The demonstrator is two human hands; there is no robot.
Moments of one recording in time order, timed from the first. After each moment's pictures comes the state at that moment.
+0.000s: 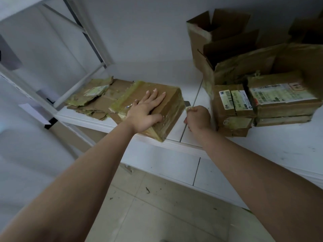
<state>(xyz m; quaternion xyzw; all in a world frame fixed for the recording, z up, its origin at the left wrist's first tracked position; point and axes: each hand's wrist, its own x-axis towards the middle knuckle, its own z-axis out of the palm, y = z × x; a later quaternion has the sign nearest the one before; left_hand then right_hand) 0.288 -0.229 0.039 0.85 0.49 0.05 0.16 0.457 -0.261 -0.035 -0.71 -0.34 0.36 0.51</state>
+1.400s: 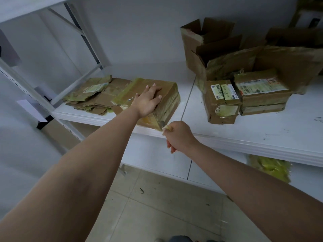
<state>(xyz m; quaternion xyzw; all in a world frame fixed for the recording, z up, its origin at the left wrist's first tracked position) 0.290 -0.232 0.041 0.84 0.50 0.10 0.20 0.399 -0.367 -0.004 -0.64 -0.50 0.44 0.38</state>
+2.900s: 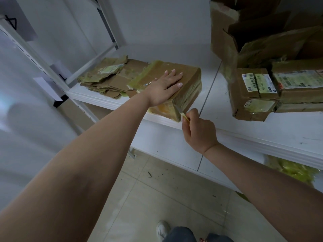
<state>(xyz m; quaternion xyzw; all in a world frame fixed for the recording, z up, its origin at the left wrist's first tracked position) 0.273 -0.223 0.039 0.87 0.46 0.07 0.17 0.402 -0.343 -0.064 -0.57 -0.70 -0.04 0.43</state>
